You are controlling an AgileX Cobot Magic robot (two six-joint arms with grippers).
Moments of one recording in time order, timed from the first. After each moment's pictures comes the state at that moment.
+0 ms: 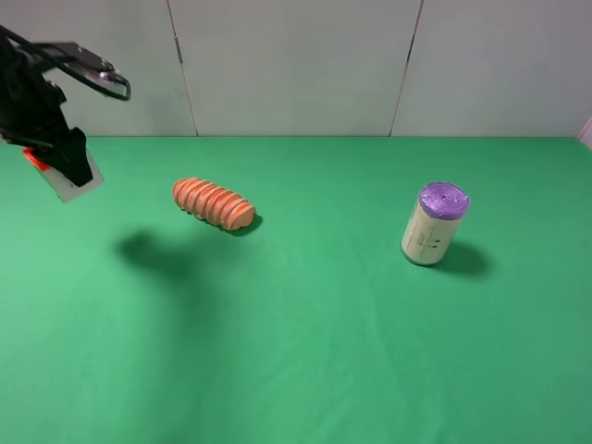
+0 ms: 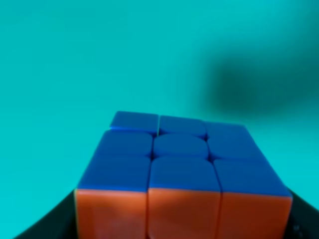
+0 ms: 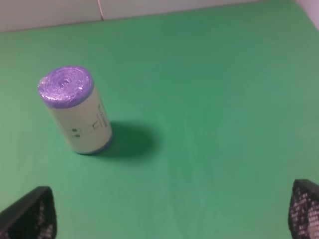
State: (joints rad) left arm -0.08 1.70 -1.26 0.01 0.92 0.62; right arm -0.04 -0.01 -0.49 0.03 1.02 0.00
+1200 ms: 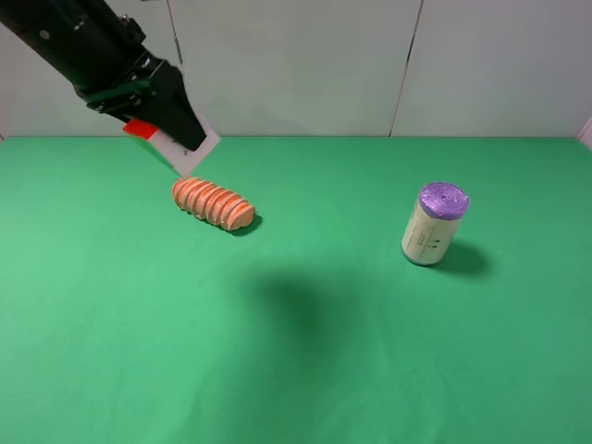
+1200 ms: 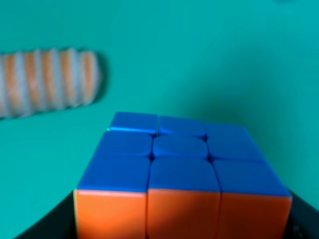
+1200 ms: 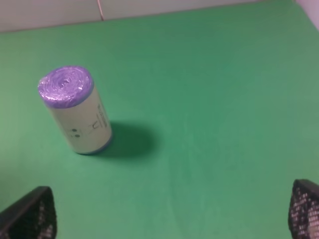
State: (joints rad) left arm -0.37 1.53 -1.26 -0.38 0.92 0.44; right arm -0.04 -0.01 -0.49 0.03 1.02 0.00
